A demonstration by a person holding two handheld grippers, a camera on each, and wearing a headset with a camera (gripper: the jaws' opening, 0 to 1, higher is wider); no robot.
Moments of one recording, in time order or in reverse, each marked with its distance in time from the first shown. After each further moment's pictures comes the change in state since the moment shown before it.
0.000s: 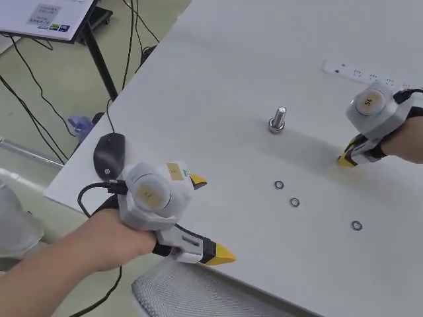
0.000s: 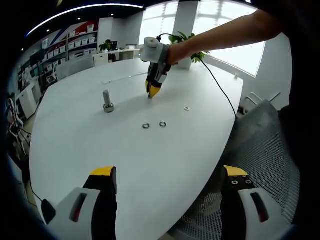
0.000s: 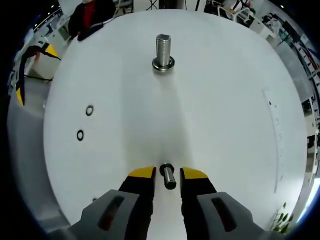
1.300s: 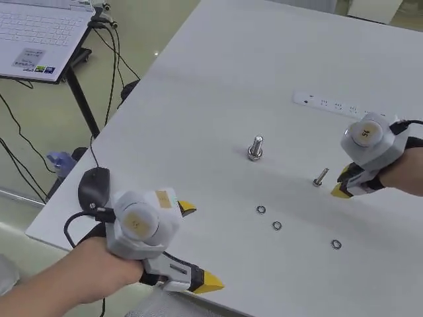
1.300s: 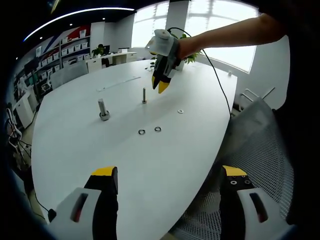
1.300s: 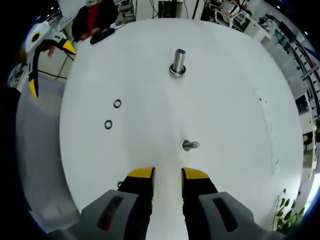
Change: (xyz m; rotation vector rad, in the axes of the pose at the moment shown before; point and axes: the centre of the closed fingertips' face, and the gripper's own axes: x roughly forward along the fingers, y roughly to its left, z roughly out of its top) left arm -0.009 -0.008 0.011 0.061 -0.006 -0.032; right arm -0.051 0.040 -0.021 0.020 -0.026 -0.017
